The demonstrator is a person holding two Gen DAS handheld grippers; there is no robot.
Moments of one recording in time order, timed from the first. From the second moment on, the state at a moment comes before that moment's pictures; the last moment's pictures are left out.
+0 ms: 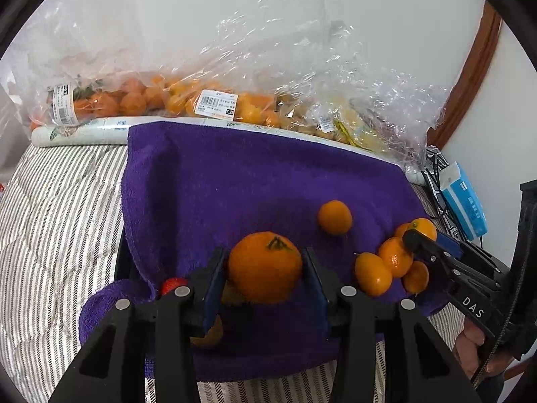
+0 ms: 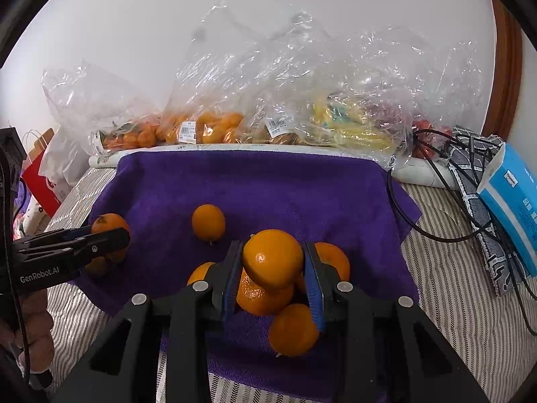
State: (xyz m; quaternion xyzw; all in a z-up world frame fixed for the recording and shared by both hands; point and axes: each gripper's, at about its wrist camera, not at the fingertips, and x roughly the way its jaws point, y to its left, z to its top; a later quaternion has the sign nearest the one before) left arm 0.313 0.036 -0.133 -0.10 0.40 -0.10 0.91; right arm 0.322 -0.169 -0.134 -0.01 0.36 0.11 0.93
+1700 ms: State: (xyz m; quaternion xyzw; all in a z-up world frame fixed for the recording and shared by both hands) left arm 0.175 0.021 -0.044 -0.05 0.33 -0.08 0.94; right arm 0.186 -0.170 -0.032 -0.02 0.30 0.05 0.95
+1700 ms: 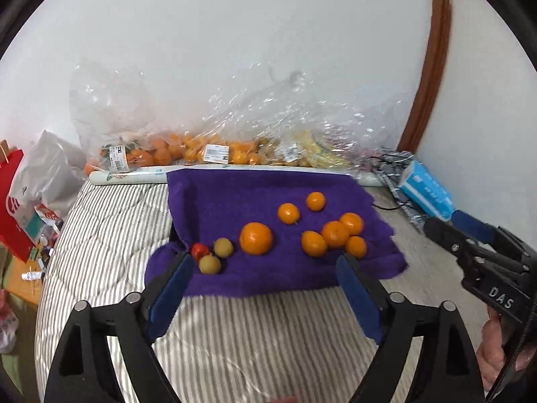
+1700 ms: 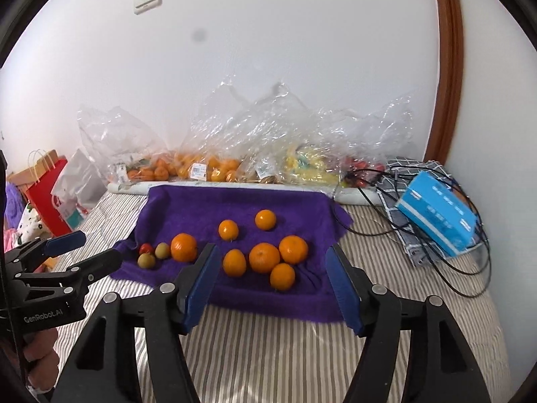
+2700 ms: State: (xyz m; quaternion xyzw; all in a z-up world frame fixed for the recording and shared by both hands) left arm 0.038 0.009 -0.011 -0.04 0.27 -0.05 0.96; right arm 0.041 -0.188 0.000 0.00 0.29 0.03 0.96
